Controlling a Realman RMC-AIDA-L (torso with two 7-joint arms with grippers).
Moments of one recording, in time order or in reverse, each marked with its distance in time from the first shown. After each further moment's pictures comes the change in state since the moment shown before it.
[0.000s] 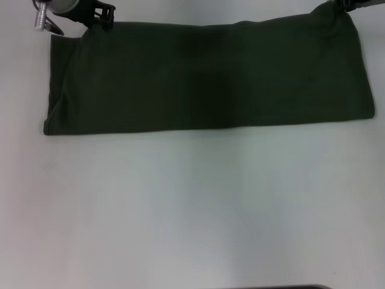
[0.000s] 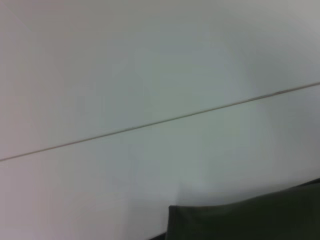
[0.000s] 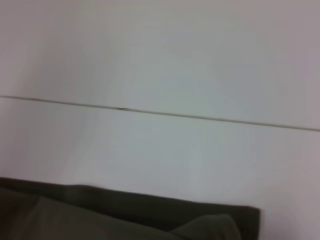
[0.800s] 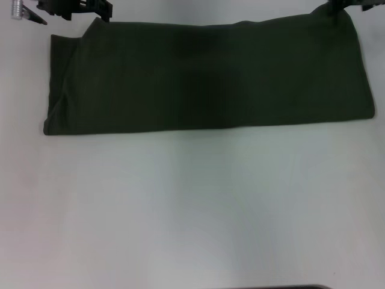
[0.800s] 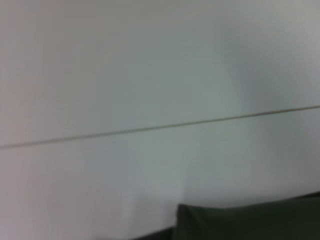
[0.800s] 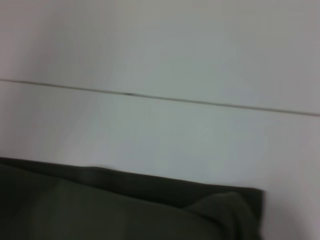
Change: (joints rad) left arm 0.037 0.021 -0.080 -0.135 -0.072 0.138 0.017; right arm 0.029 -0.042 0.008 -0.032 0.000 -0.160 0.022
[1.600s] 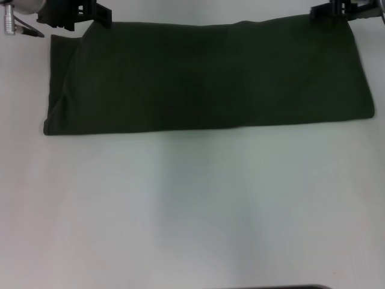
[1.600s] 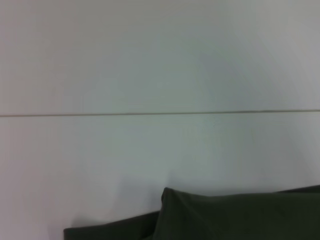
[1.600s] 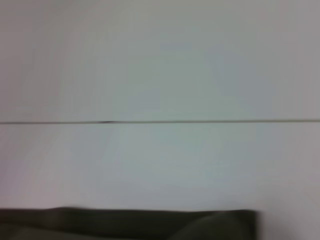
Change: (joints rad) left arm 0.097 0.002 -0.001 -0.065 -0.149 0.021 0.038; right arm -0.044 0.044 -0.011 0.194 0.120 0.365 -0.041
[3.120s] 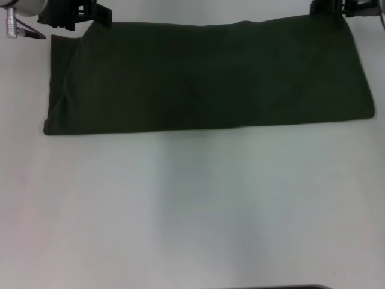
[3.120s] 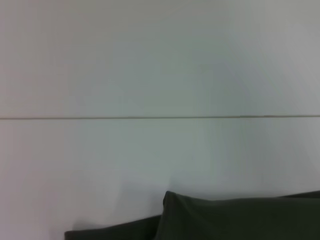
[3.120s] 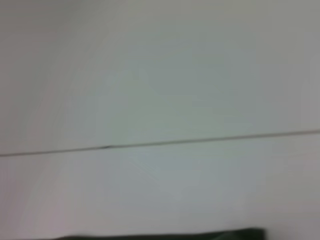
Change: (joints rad) left arm 0.015 -0.014 0.002 -0.011 -0.001 -0.028 0.001; right arm -0.023 0.004 0.002 0.017 0.086 0.080 -0.021
